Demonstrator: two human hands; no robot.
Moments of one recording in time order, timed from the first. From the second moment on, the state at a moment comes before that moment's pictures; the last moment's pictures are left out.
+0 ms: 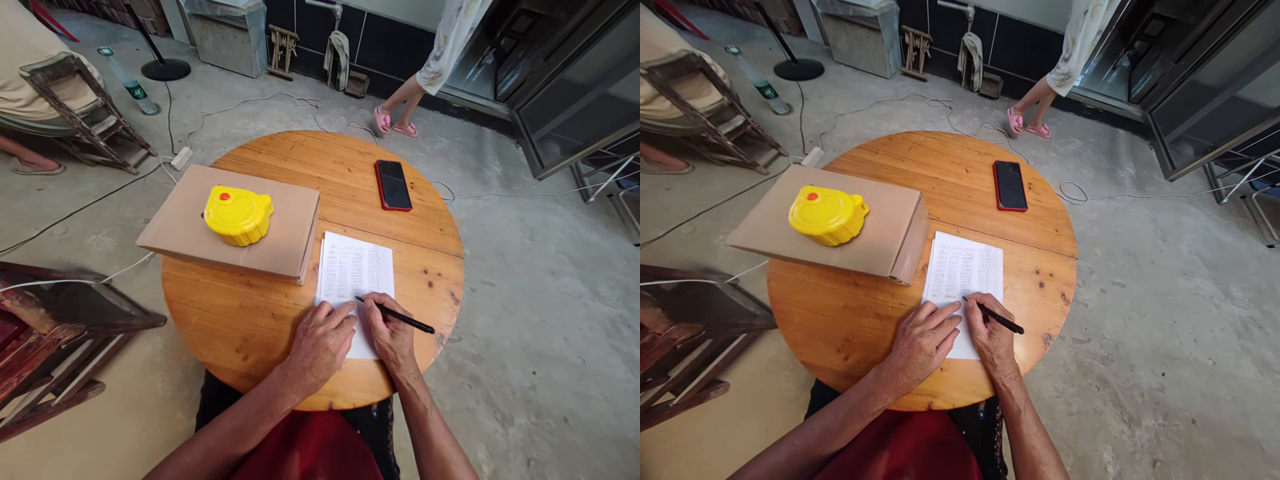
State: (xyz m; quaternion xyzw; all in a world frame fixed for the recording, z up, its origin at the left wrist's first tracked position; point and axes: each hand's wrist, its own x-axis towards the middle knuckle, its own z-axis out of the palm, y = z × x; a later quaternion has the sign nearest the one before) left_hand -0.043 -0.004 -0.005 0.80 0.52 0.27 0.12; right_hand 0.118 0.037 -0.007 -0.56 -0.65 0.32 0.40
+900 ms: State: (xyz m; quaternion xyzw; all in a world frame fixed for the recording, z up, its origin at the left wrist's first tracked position) left_hand -0.041 -0.003 -0.002 0.81 0.52 0.24 0.11; right_hand 0.118 0.035 -0.011 -0.57 -0.62 0.32 0.44
